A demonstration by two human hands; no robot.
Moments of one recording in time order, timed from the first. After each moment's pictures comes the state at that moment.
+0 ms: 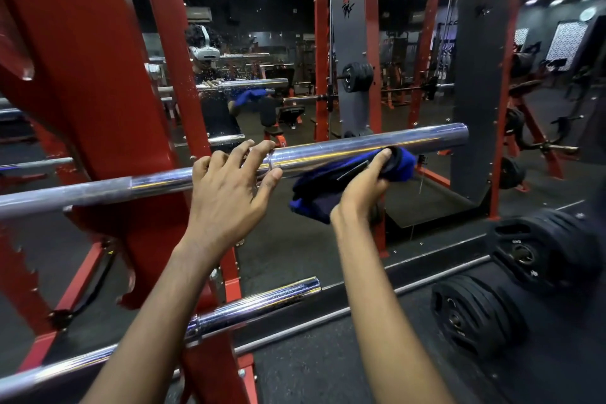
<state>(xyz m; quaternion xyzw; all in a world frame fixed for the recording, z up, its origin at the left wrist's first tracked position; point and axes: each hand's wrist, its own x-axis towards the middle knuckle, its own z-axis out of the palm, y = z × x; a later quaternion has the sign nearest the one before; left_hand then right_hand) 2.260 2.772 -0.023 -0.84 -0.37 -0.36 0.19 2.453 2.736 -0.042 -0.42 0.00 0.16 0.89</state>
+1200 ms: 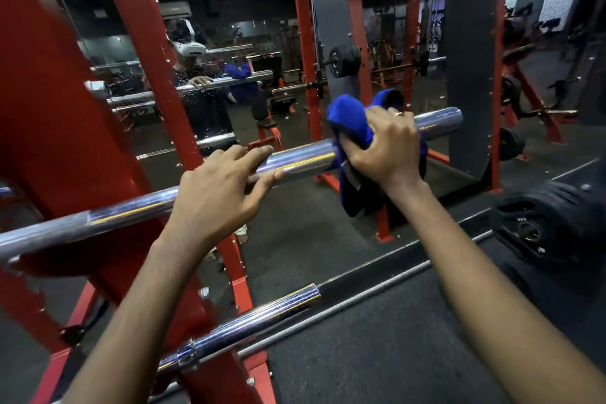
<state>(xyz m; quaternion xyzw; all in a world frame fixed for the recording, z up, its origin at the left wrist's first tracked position) 2.284 2.782 0.007 -0.88 -0.30 -0.32 0.18 2.552 2.706 -0.013 -0.64 -0.48 -0.41 0.44</state>
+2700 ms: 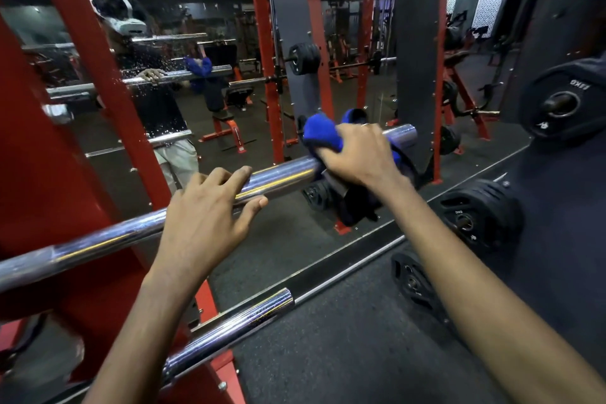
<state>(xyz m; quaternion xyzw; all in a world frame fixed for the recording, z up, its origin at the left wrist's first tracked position) 2.290 2.772 0.008 -0.89 -0.32 -0.30 0.15 2.552 2.686 0.033 -0.79 -0.48 -0.24 0.30</state>
